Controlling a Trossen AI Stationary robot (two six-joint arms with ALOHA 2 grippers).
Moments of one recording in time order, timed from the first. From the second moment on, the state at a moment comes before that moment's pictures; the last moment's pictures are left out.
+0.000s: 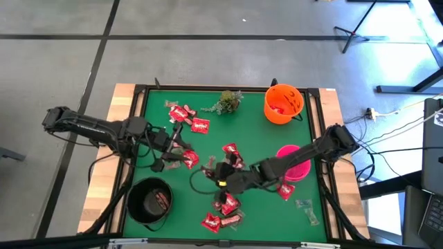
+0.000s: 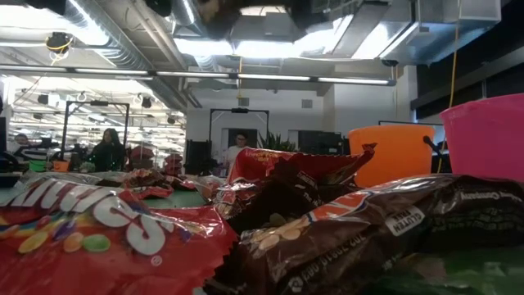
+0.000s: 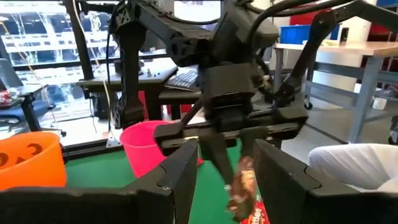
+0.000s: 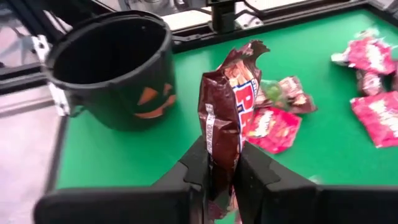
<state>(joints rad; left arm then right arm) -0.12 0.85 0.54 0.31 0.19 0.03 0.41 1.88 1.49 -0.21 0.47 0.44</state>
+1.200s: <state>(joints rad) -0.10 0.85 0.54 0.20 0.14 -0.03 0.30 1.78 1.08 0.45 0.39 0.39</state>
